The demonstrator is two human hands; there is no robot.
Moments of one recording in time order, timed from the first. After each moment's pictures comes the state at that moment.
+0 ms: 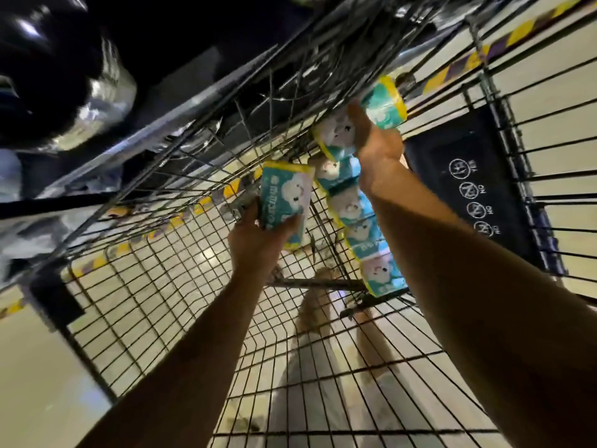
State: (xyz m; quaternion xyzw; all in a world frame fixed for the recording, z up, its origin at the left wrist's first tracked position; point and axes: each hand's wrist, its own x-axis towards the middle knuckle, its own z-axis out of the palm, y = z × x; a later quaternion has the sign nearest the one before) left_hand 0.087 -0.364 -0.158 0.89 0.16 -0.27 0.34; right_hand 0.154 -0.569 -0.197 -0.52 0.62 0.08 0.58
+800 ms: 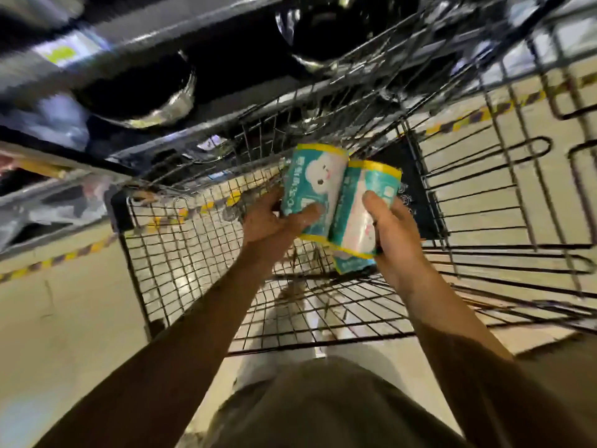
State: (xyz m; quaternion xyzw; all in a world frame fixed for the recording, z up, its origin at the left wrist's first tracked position) left_hand 0.009 -0.384 0.028 0.75 0.17 -0.28 0.57; right_hand -0.044 -0.556 0.032 -0.49 0.44 0.07 0.75
